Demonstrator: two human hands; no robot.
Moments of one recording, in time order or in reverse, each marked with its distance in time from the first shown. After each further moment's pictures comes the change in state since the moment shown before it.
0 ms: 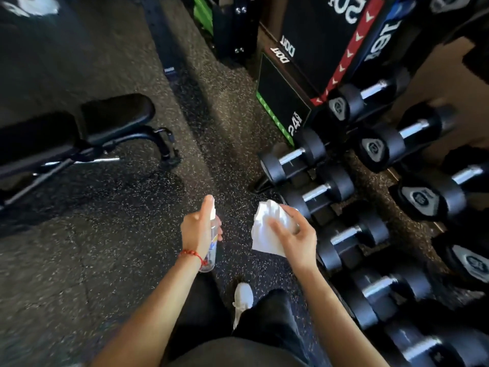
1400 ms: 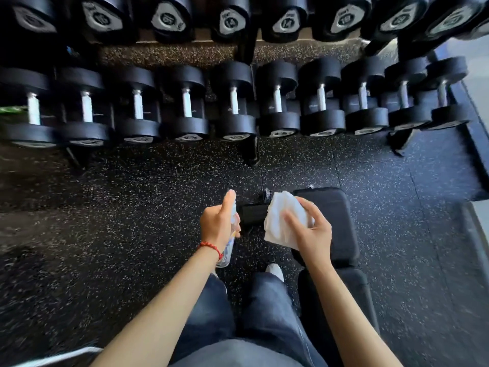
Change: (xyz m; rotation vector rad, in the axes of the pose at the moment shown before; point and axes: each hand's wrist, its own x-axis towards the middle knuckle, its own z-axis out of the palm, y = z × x) left_hand -0.420 -0.253 -0.002 0.634 -1.117 0.168; right_hand -0.564 0.207 -0.104 0.358 1.152 0.525
